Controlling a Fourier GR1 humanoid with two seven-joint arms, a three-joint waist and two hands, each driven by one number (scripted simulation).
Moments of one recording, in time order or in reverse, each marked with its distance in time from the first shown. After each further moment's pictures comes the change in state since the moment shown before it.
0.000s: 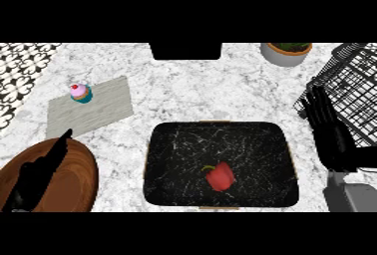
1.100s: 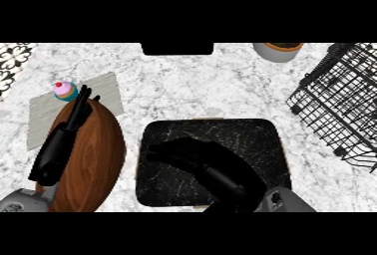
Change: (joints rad) left arm -0.193 -0.089 -0.050 -0.202 -0.212 0.124 -0.067; right arm -0.274 0.055 0.684 -0.389 0.608 0.145 0.380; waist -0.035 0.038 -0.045
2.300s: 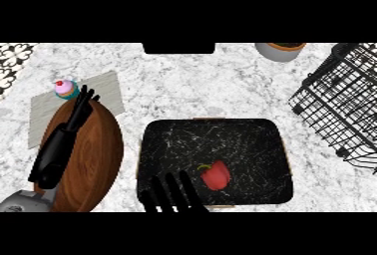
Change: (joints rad) left arm 0.013 -0.024 0.022 -0.018 -0.035 -0.022 -0.004; right arm -0.094 0.079 0.407 -0.226 0.476 0.376 0.866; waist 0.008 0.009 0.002
